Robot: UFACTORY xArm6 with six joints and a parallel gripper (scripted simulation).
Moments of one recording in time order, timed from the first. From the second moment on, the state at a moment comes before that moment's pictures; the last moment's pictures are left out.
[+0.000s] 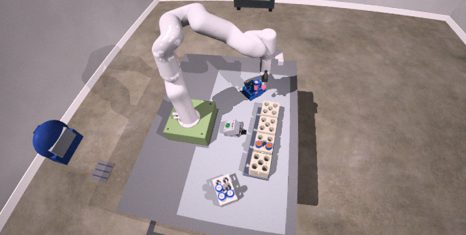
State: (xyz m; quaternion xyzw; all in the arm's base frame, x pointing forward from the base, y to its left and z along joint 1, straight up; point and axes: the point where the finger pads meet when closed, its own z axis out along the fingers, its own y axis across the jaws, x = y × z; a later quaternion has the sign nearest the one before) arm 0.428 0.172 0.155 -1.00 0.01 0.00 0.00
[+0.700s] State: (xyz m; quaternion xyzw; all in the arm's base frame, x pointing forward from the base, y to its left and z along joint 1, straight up) arm 0.434 0.078 0.155 -0.99 0.10 0.00 0.00
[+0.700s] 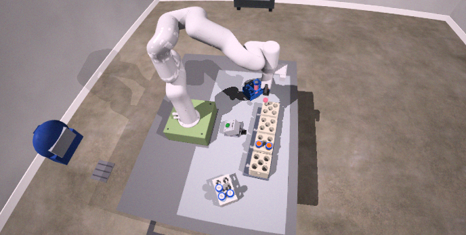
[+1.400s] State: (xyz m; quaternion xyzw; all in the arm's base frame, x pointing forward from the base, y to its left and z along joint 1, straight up) arm 0.436 0.048 0.155 -0.99 0.10 0.00 0.00
